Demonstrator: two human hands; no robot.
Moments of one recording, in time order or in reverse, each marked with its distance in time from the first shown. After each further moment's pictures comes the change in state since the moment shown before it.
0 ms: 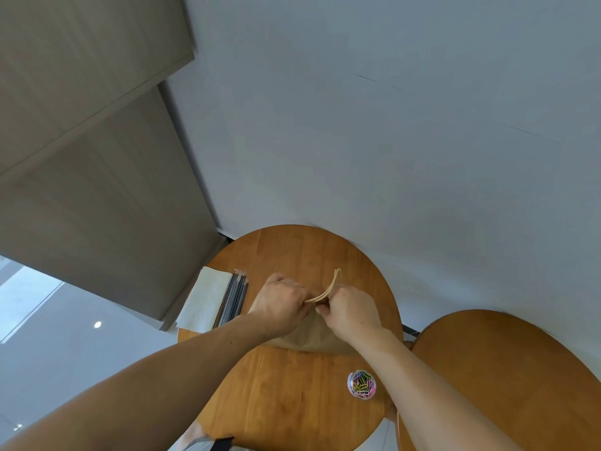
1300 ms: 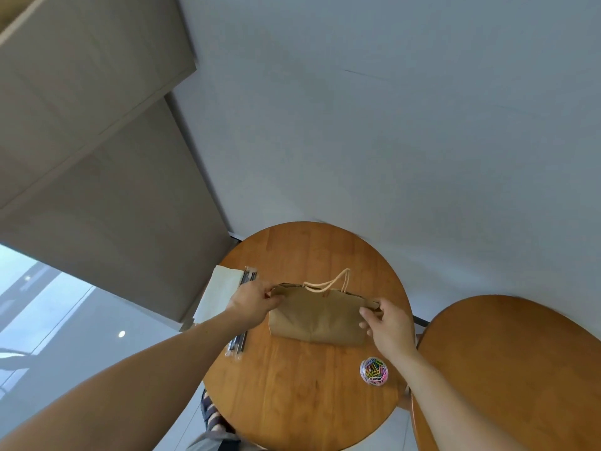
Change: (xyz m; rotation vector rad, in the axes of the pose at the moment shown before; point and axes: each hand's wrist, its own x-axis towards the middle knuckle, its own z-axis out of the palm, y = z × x) left_hand -0.043 -0.043 -0.007 -0.409 -0.143 -0.569; right_hand -0.056 0.069 0.065 0.759 0.158 0.377
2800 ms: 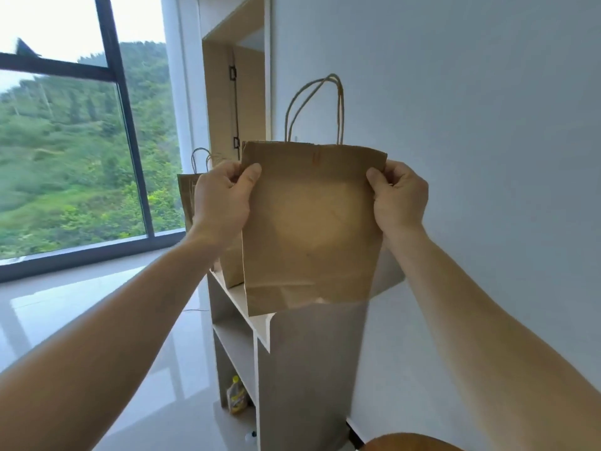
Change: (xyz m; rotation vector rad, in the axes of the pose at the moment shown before) left_hand -0.325 0.045 -0.474 -0.412 1.486 0.466; right_hand -0.140 -0.642 0.044 0.630 0.162 -1.041
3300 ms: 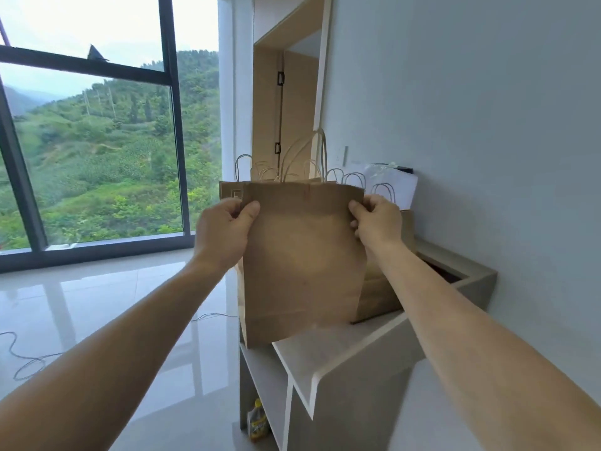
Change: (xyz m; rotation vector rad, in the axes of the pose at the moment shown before) left_hand 0.076 -0.121 -0.037 0.212 0.075 -0.095; right_hand 0.050 0.080 0.175 -0.035 -0.325 0.148
